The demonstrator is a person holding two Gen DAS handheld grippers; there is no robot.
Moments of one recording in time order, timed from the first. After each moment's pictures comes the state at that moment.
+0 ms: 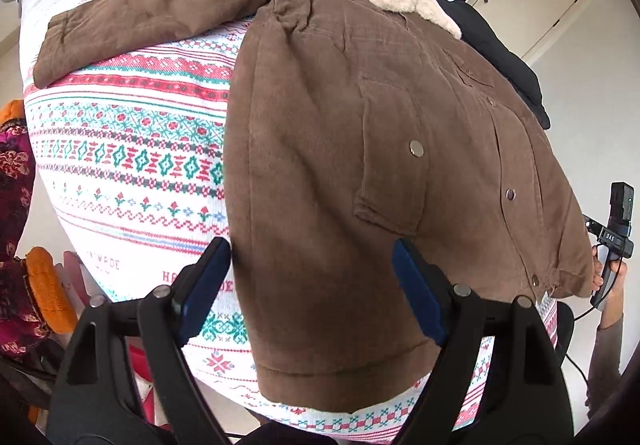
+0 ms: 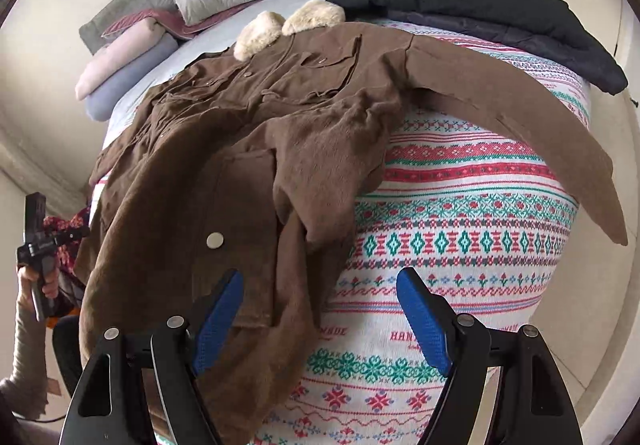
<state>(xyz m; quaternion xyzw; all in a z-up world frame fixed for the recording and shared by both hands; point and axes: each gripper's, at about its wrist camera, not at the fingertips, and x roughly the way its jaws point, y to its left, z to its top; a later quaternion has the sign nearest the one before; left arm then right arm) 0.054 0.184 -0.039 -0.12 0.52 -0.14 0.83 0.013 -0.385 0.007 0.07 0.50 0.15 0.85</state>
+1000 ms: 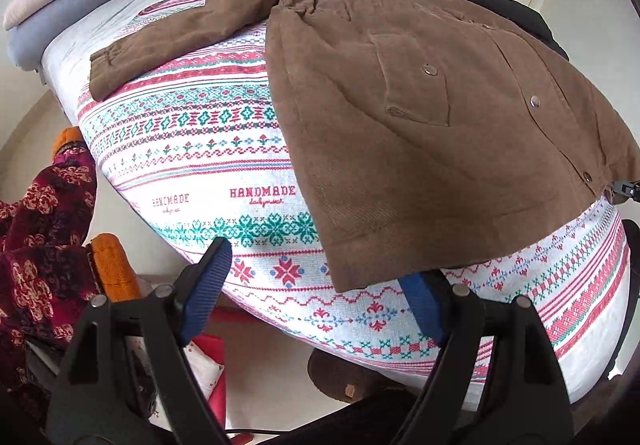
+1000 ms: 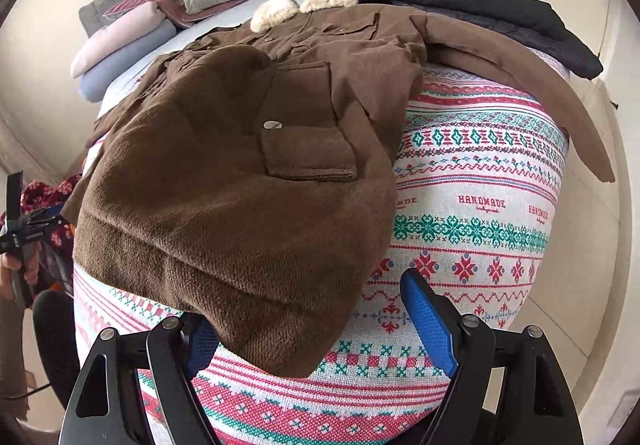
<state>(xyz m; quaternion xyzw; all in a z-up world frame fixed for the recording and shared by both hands) -0.003 0.192 -0.049 0.00 0.49 -0.09 0.87 -0.069 -0.330 -0.023 0.04 0.49 0.10 0.87</state>
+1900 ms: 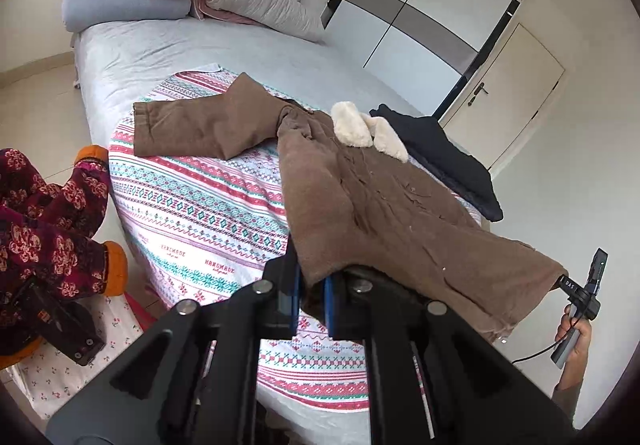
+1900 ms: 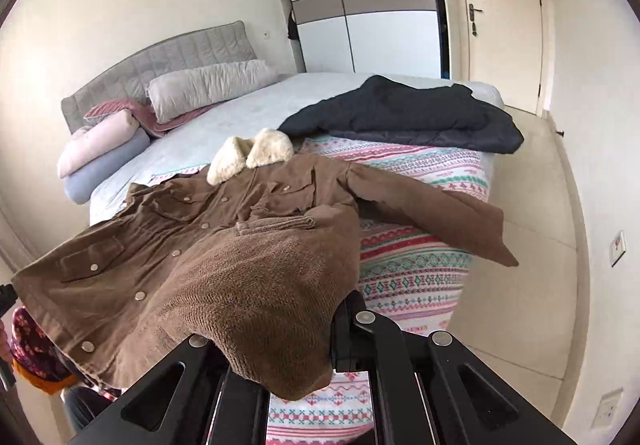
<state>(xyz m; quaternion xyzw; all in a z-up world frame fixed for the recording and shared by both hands) -0.073 0.221 0.119 -0.20 0.37 -0.08 0.90 -0.077 -0.411 0.138 0.09 0.36 0.01 0.93</state>
